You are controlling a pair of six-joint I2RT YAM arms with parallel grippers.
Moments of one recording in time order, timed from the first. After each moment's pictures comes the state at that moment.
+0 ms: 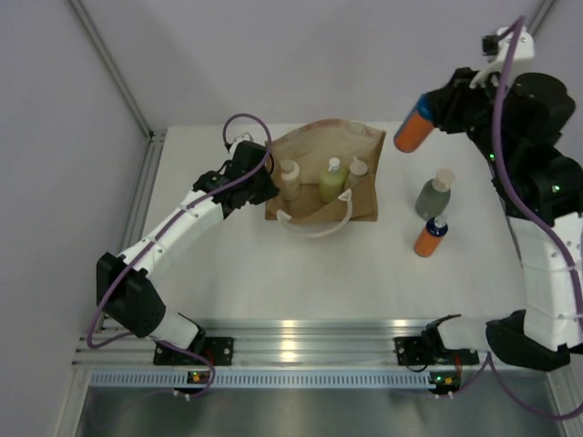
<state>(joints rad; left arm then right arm) -0.55 1.50 1.37 -0.63 -0.19 -0.83 0.40 1.36 2.11 -0.81 0.11 0.07</state>
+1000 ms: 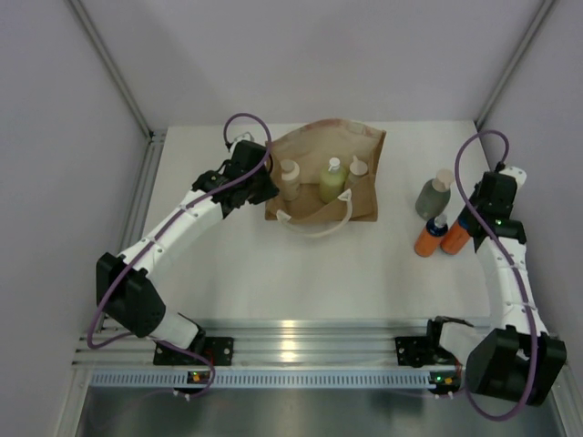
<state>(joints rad) -0.54 1.50 1.37 -0.63 -0.17 -0.81 -0.20 1.05 0.94 -0.52 0.28 0.23</state>
